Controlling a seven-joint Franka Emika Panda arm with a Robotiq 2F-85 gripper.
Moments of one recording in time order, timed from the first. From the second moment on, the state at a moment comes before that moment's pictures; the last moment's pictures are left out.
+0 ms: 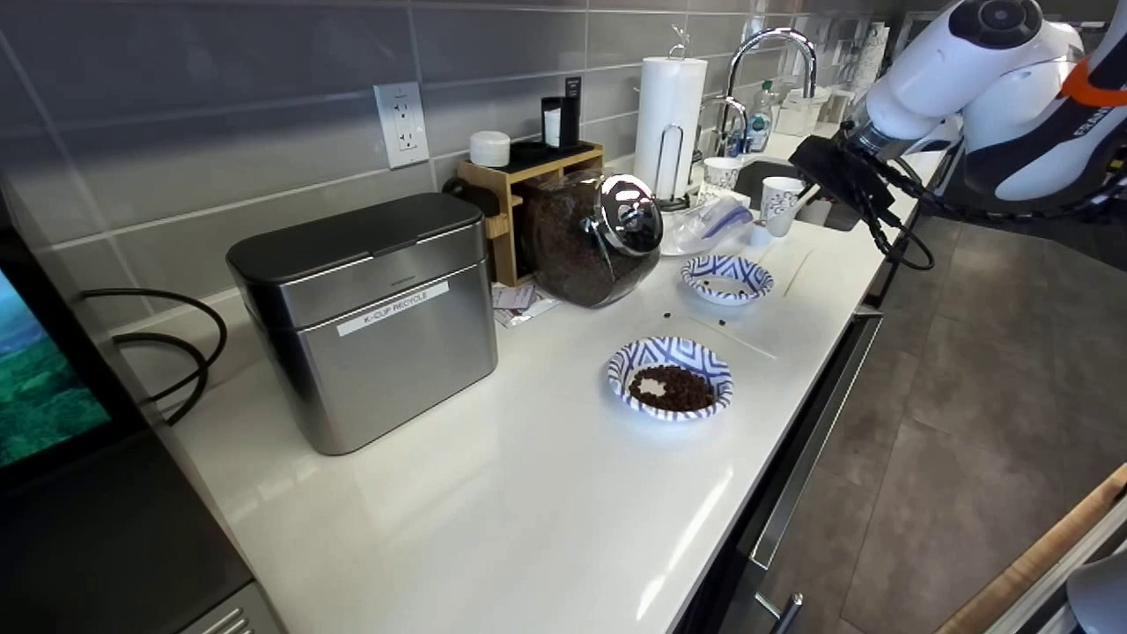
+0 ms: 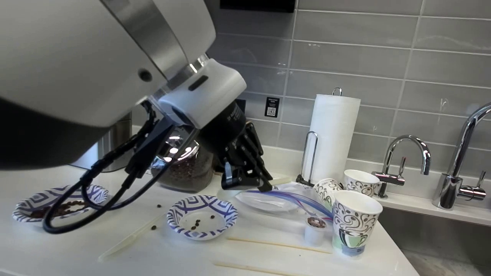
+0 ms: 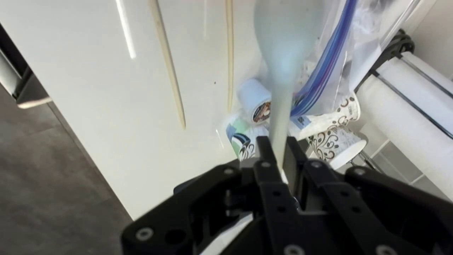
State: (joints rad) arm -1.74 -0.38 1.36 -2.52 -1.19 3.36 2.24
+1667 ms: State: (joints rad) arm -1.89 0.53 1.78 -2.37 -0.60 2.42 1.41
